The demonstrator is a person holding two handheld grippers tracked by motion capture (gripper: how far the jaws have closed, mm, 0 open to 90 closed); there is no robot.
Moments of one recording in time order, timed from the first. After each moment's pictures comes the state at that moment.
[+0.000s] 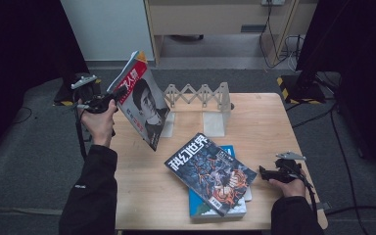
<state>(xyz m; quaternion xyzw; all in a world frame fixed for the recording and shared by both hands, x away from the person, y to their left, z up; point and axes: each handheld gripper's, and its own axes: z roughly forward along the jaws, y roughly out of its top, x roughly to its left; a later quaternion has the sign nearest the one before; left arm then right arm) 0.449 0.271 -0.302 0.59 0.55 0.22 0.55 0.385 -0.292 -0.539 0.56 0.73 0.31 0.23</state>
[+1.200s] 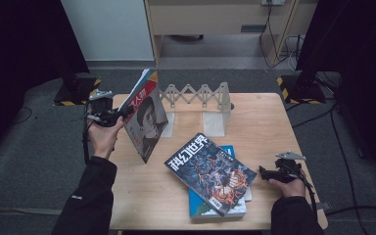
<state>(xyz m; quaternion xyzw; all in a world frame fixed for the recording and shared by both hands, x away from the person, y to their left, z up) 0.438 0.263 -0.329 0.68 0.54 0.19 0.47 0.385 -0.291 -0.539 0.56 0.73 0.31 0.23</state>
